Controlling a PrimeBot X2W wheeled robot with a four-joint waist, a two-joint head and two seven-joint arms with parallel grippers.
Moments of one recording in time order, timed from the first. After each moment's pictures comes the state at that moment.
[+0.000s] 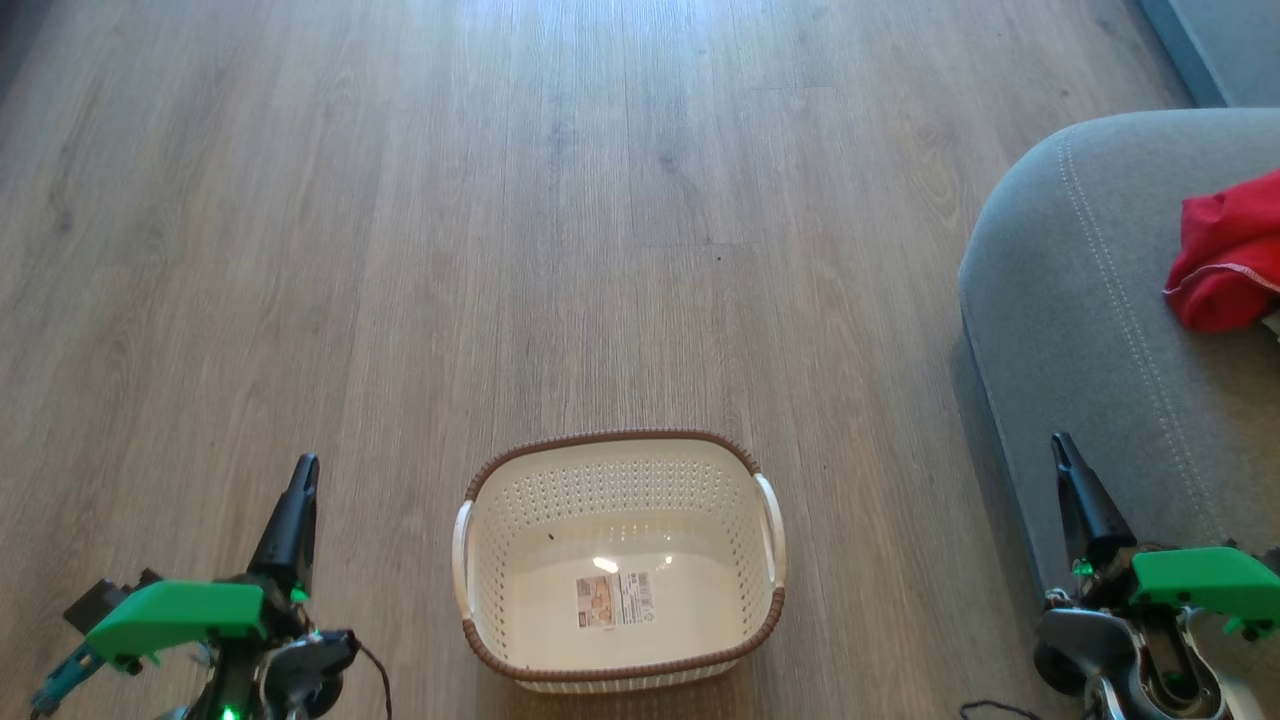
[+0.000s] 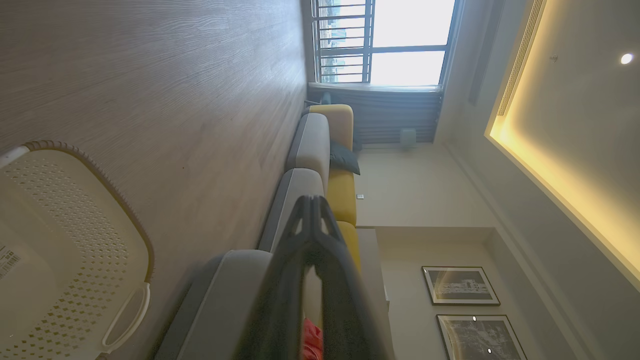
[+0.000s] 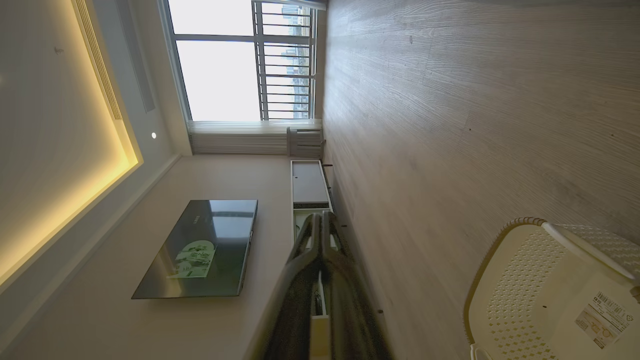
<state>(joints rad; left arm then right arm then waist) -0.06 0.04 0.08 0.28 -1.60 -0.12 0.11 -0.05 -0.05 -0.13 0.28 1.60 0.13 0.11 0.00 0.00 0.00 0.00</state>
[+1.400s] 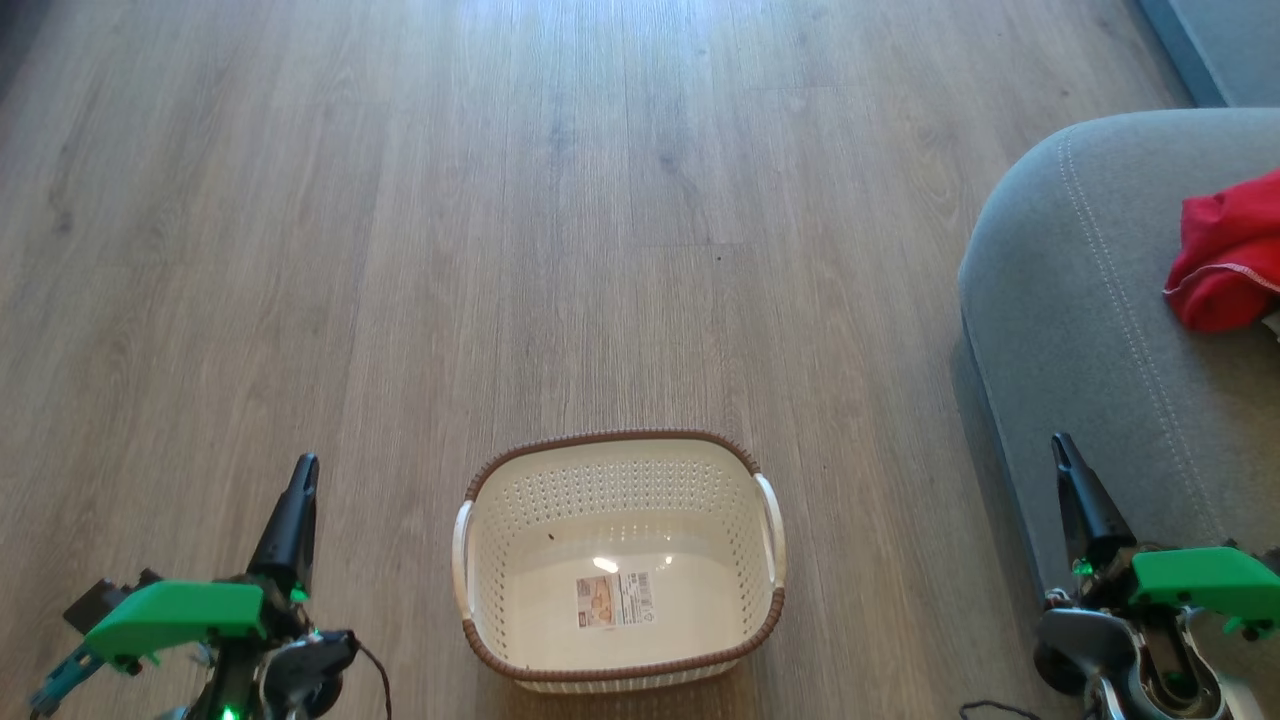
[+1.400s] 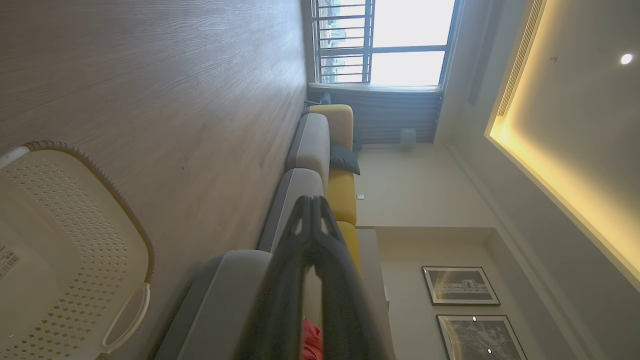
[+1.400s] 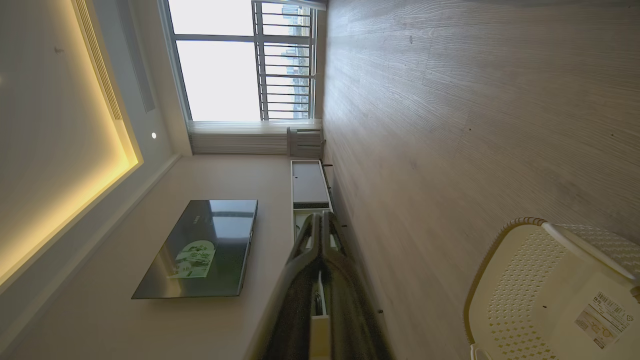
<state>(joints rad) -0.06 0.04 0.08 0.28 -1.60 -0.12 0.11 -0.05 -0.05 -0.13 0.28 1.60 0.13 0.11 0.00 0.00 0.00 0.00</state>
